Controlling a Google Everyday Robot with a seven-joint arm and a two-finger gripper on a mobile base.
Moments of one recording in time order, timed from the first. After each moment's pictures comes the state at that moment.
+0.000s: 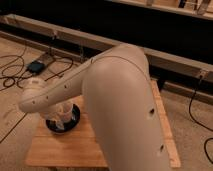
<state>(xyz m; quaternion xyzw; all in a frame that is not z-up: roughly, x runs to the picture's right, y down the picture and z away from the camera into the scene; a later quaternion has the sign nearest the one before) -0.249 0.145 0.749 -0.22 0.07 0.24 0.94</state>
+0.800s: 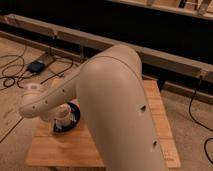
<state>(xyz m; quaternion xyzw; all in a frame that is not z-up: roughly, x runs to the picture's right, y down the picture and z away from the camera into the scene) -0.245 0.157 0.761 -0.21 0.08 0.24 0.94</state>
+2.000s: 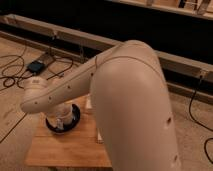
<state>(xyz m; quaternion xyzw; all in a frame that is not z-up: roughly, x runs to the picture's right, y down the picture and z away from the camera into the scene) -0.211 0.130 0.729 -0.19 0.10 0.29 0.93</state>
